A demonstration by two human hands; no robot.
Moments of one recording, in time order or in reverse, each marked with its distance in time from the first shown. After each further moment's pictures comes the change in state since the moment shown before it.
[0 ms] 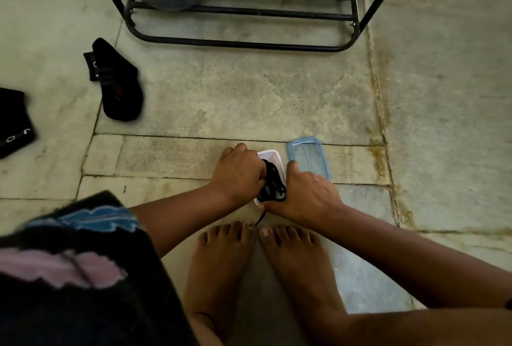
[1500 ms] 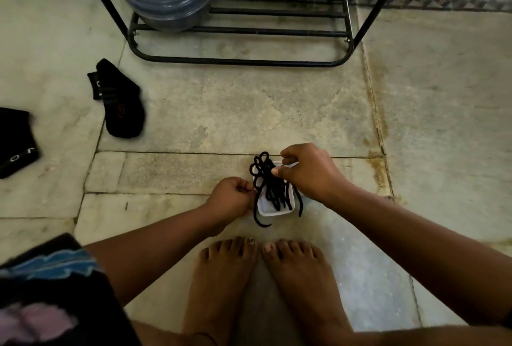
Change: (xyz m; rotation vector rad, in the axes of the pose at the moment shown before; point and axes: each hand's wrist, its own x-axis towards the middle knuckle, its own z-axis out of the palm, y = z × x) left_hand -0.014 -0.010 0.021 -1.307 -0.090 -0.590; right_hand 0.029 -0.001 -0.046 0.482 0.106 0.026
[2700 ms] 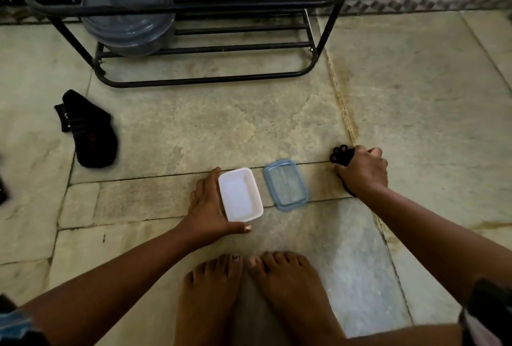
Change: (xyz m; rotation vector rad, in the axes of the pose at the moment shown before) left_hand 0.006 -0.006 -0.013 0.593 0.002 0.333; right_hand 0.024 0.128 -0.045 -0.245 0.406 0.491
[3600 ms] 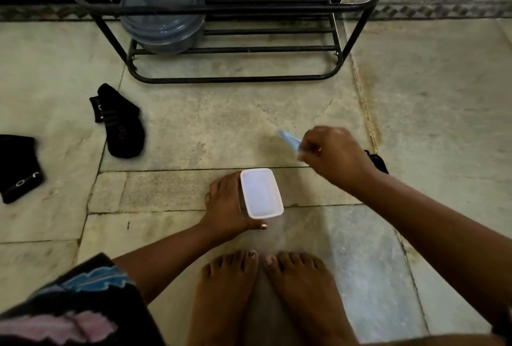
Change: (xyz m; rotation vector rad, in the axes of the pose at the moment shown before) left_hand 0.005 -0.014 0.010 0.071 0.181 0.092; right_hand -0.051 -0.084 -0.038 0.145 -0.045 -0.855
